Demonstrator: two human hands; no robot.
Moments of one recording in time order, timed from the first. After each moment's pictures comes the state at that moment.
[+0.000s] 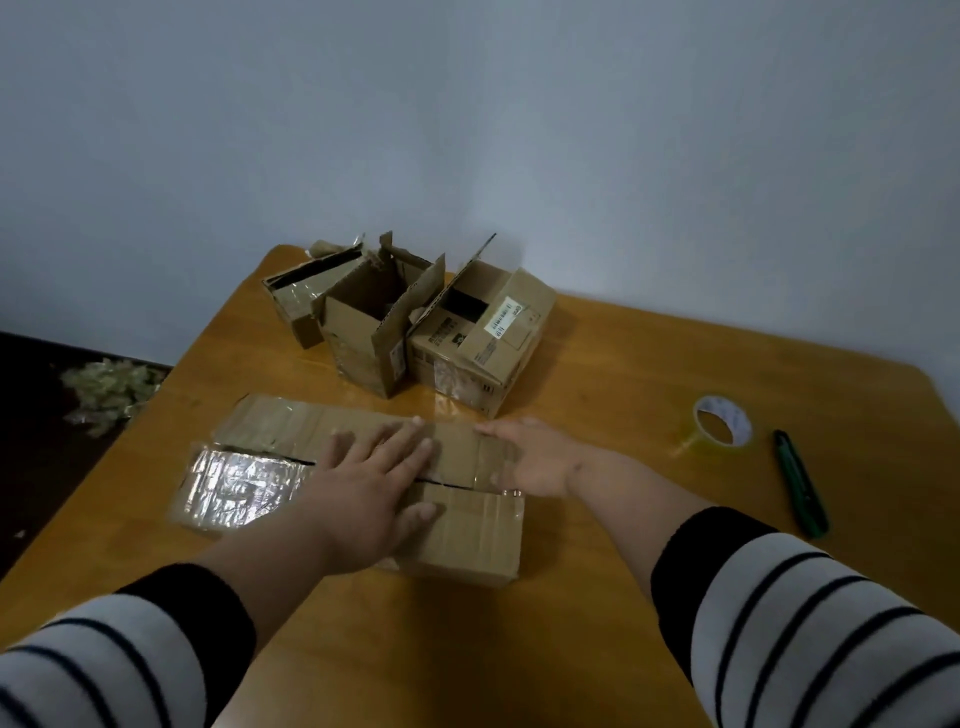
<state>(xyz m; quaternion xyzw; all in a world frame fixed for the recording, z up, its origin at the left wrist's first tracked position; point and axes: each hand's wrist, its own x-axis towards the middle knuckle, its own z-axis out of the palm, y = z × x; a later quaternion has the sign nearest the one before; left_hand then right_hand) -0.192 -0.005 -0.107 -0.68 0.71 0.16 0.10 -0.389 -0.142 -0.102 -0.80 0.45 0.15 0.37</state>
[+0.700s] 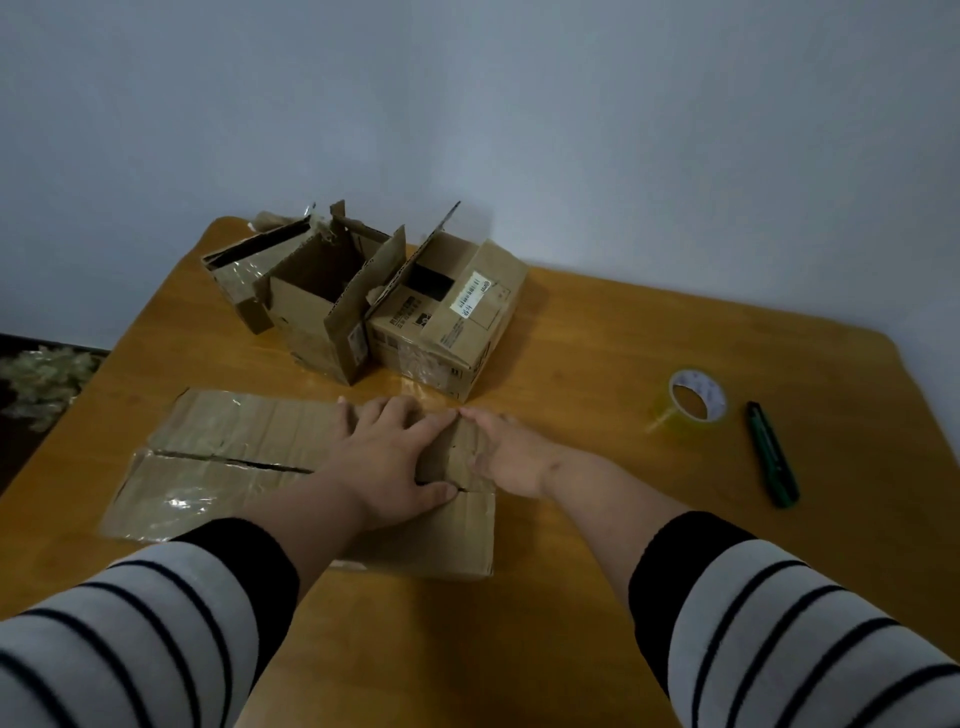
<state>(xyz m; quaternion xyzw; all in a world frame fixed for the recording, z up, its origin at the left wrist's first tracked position) -0.225 -0.064 -0.124 -0.69 0.70 0.19 0.05 -0.393 -0.142 -0.115 -0.73 0.50 0.14 0.44</state>
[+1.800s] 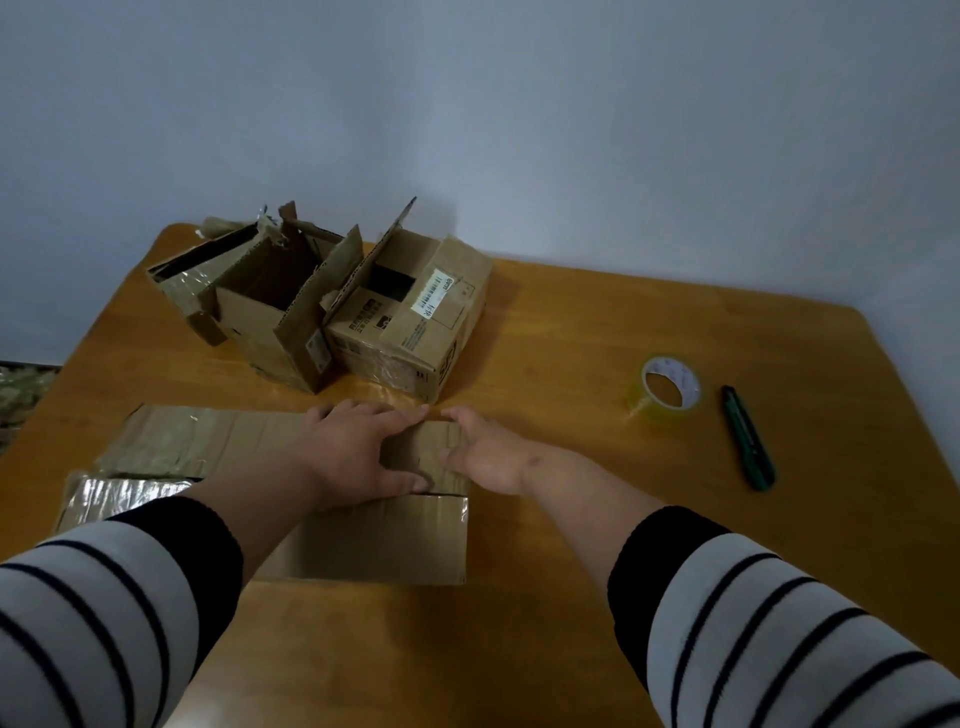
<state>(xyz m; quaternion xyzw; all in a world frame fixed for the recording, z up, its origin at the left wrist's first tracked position) -0.217 -0.098 -0.118 -0.66 0.70 0.25 0.10 -0.402 -0.152 -0.125 -0.70 0.52 0.09 0.49</state>
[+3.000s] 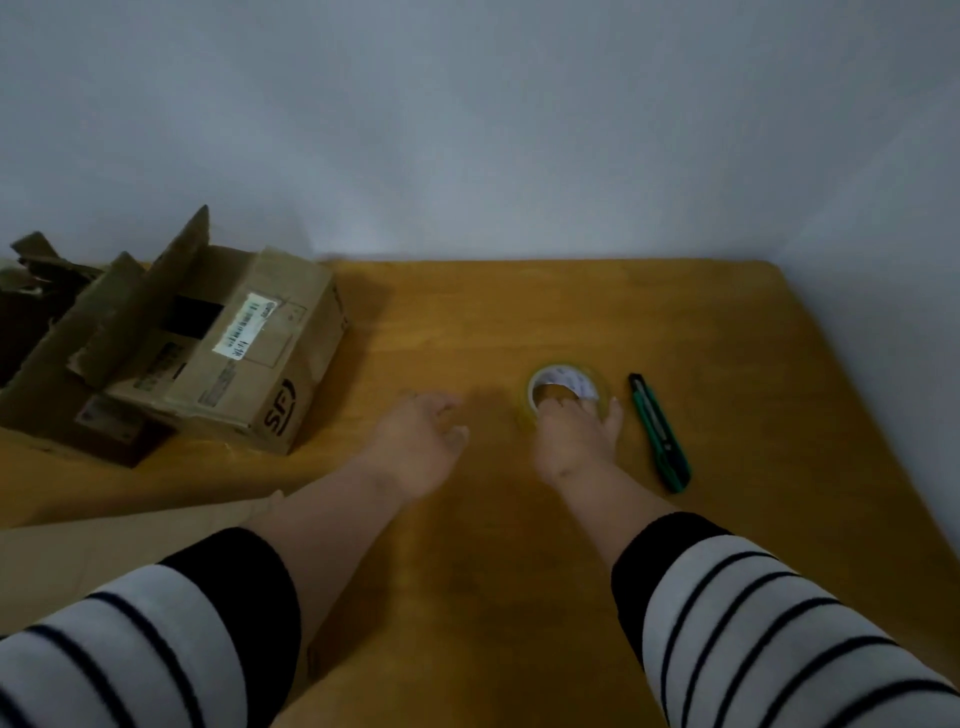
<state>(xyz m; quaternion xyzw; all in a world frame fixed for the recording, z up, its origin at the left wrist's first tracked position) -0.417 -0.211 -0.157 -0.70 0.57 0.41 -0.11 -0.598 -0.246 -0.200 -0.67 0.72 0.12 0.15</state>
